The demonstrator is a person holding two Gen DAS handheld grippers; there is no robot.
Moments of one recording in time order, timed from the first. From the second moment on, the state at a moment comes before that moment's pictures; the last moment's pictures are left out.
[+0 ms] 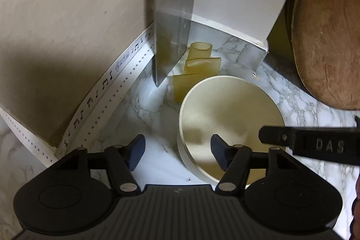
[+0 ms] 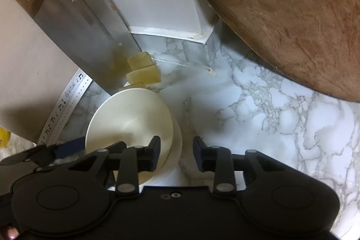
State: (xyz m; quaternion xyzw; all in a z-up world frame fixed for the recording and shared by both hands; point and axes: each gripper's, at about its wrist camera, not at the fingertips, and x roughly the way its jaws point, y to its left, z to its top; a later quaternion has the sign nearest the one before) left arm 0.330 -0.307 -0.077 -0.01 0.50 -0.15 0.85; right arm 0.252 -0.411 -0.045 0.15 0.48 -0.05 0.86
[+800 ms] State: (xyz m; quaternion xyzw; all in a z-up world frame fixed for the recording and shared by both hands) left arm 0.317 -0.311 -0.058 -0.01 0.51 -0.15 0.85; right arm 0.239 -0.393 -0.034 0.12 0.48 -0.06 0.87
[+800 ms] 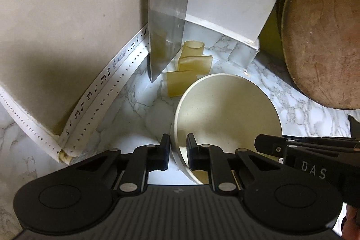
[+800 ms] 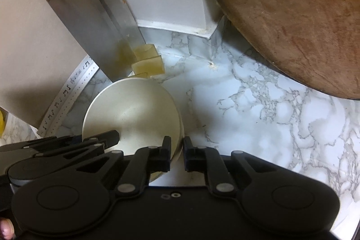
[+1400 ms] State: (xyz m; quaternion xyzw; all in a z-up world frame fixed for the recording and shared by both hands) left arm 0.245 -0.302 0.016 0.00 0.49 -0.20 0.85; right arm 0.158 -0.385 0.035 0.13 0.44 -0.07 0.88
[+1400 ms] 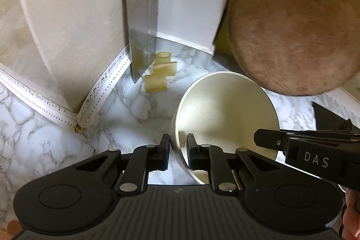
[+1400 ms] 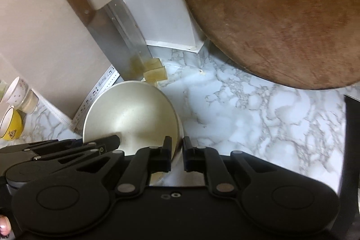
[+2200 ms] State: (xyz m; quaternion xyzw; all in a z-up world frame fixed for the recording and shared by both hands) left arm 0.139 -0.292 0.048 0.01 0.48 -0.25 0.84; right arm 0.030 -0.368 0.057 0.14 0.43 -0.09 0.89
